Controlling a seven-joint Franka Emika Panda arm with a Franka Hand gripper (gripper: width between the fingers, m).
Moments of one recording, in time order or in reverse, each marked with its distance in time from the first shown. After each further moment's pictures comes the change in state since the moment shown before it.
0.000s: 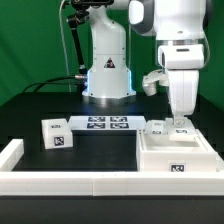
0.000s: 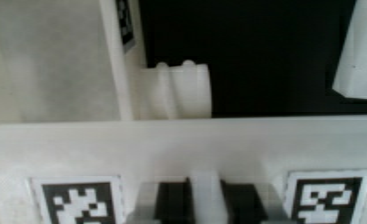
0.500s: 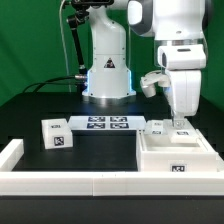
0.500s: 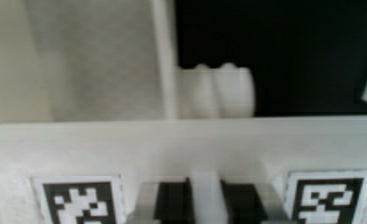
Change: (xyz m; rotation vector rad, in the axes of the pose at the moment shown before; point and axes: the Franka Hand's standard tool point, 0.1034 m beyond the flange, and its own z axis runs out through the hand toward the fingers) arm 0.000 0.020 0.000 -0.006 0.004 -0.057
